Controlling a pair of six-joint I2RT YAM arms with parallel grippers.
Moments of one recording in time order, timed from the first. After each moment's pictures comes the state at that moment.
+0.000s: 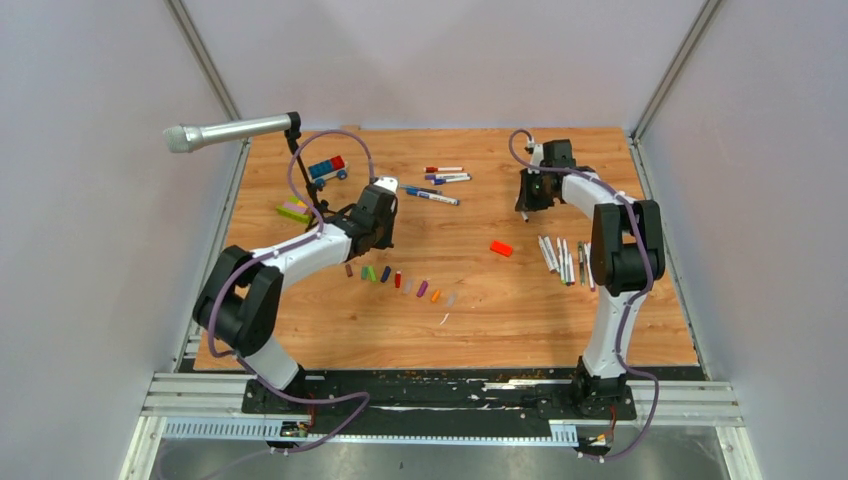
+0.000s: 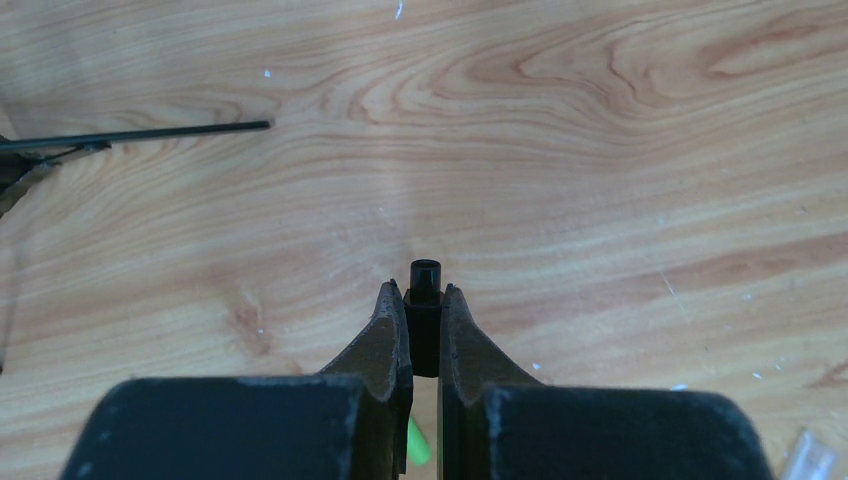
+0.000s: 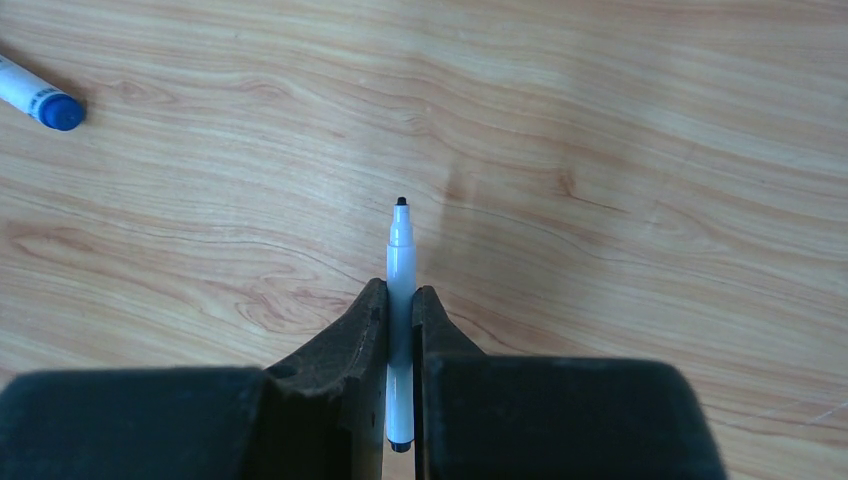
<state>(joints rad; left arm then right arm) -0.56 1.60 0.99 -0.21 -0.24 -0.27 0.08 2.04 1.47 -0.38 -0.25 0.04</state>
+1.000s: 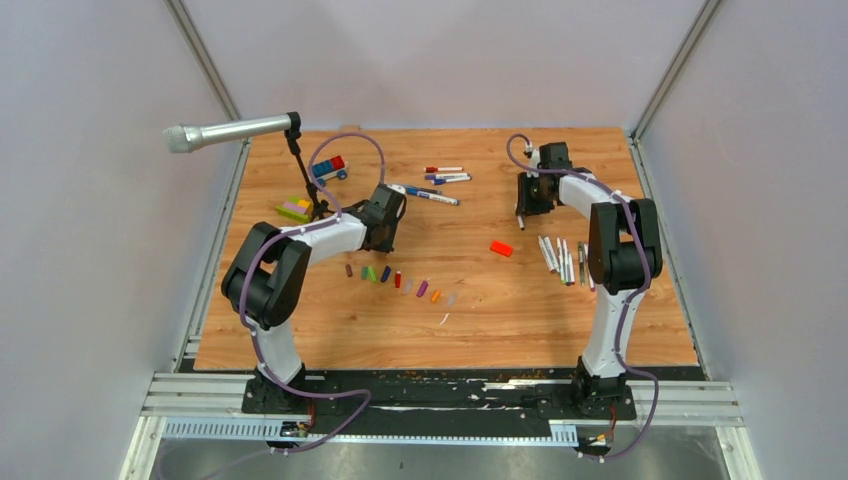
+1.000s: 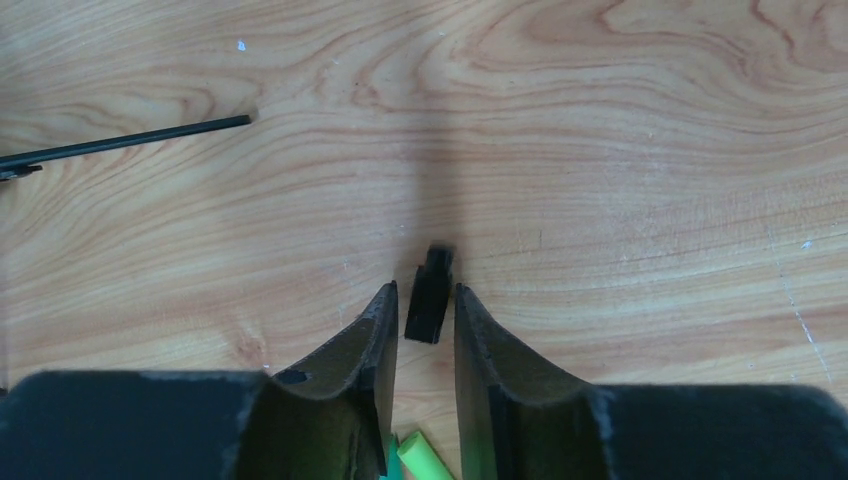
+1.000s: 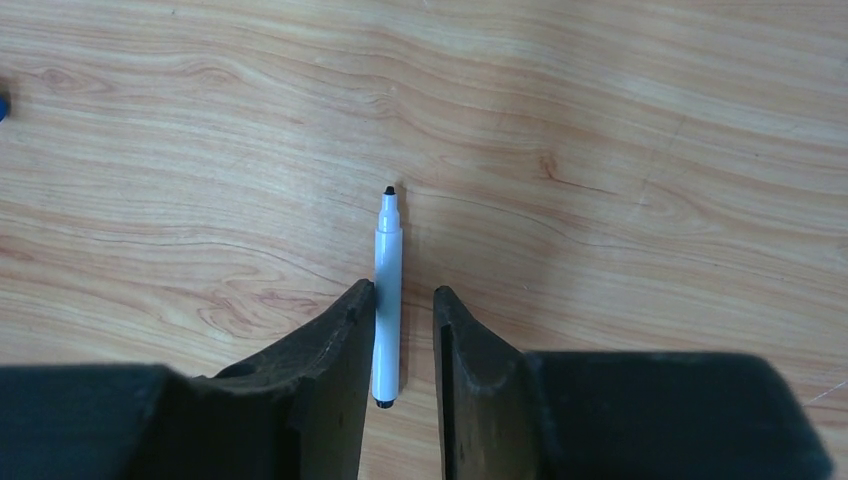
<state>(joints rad) -0.53 1.82 1.11 -0.29 -0.27 -0.20 0.10 2.07 1.47 -0.40 -0.18 0.04</state>
